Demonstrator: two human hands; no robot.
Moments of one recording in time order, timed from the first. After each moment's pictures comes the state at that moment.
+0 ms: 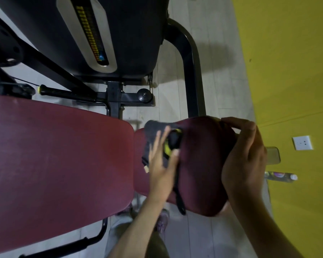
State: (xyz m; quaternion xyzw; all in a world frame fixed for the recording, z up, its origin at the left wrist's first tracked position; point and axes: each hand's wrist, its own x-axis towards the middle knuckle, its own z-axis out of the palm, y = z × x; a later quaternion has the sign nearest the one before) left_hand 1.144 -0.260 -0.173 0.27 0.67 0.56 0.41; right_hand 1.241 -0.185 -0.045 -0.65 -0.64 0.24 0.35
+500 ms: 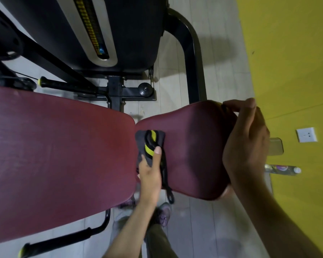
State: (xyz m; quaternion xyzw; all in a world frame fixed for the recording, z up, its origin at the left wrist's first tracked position) left_hand 1.141 -0.307 -0.216 0.06 0.71 0.52 0.47; right_hand 1.238 -0.186 -0.044 -0.66 -0.63 0.23 0.33
